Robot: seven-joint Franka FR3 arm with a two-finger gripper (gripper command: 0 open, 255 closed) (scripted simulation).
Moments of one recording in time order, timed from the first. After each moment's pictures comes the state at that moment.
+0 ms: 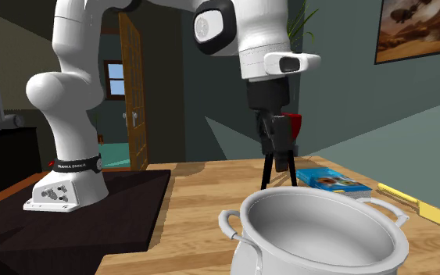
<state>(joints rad) -0.04 0.22 -0.54 -2.06 0.35 2.32 -0.75</state>
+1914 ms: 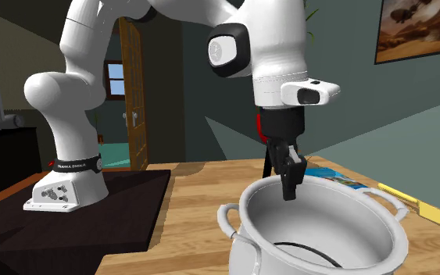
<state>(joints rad) -0.11 0.39 -0.51 -1.96 0.47 2.32 -0.85</state>
